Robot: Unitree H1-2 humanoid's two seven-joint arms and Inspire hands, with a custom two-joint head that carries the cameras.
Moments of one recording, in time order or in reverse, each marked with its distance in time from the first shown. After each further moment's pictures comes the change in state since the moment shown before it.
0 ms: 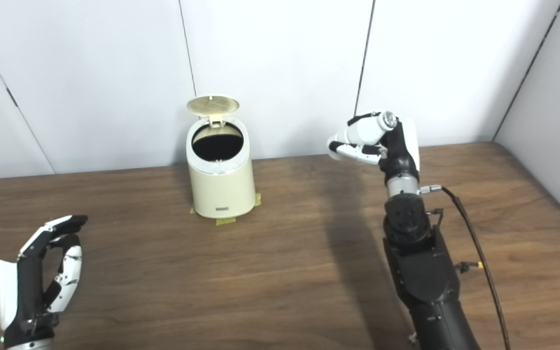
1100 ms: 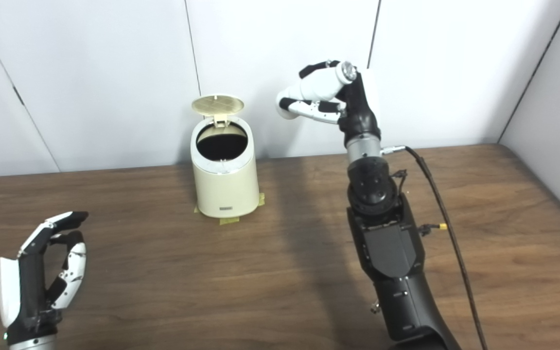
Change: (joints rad) left arm -0.019 -0.007 -0.025 0.019 0.057 -0.010 0.055; right arm -0.132 0.099 0.042 -0.112 -0.001 0.023 0.052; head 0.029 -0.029
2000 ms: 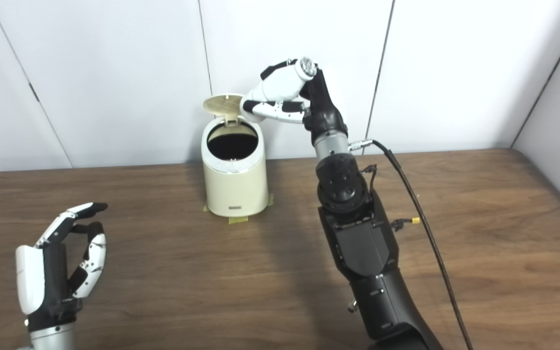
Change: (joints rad) left arm -0.021 -0.015 -0.035 0.022 0.101 0.008 0.069; right arm -0.042 0.073 0.077 0.035 -0.052 0.033 0.029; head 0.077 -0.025
